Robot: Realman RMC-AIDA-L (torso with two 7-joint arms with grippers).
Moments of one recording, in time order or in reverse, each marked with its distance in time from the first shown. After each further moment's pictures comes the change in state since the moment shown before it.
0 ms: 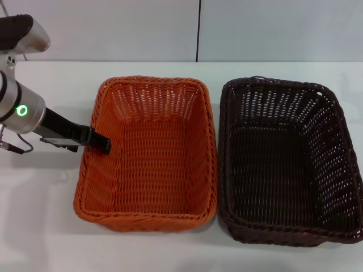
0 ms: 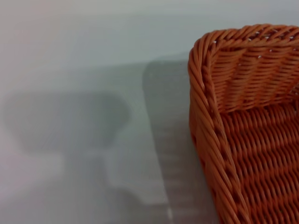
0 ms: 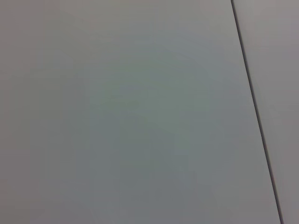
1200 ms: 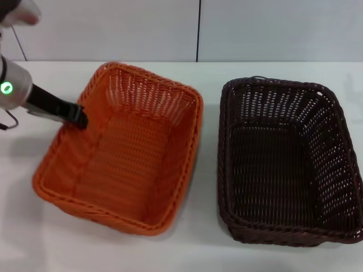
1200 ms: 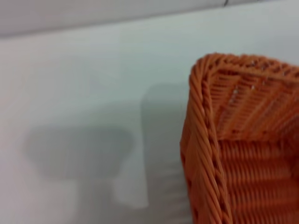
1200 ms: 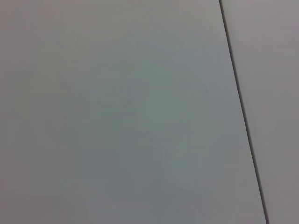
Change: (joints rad) left arm -0.006 0.022 -0.009 0.115 0.010 0.040 0.074; right arm -0.004 0.000 0.000 -0.002 0.023 0.028 -0.004
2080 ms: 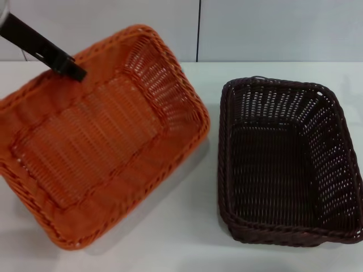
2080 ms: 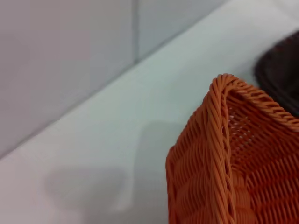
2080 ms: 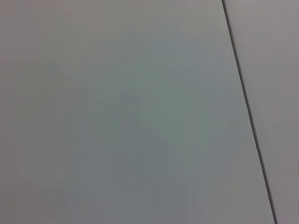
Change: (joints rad) left arm -0.162 0.075 -0.121 0.237 -0.003 0.356 0.261; right arm -0.008 0.003 -0.002 0.026 0.000 0.002 0.000
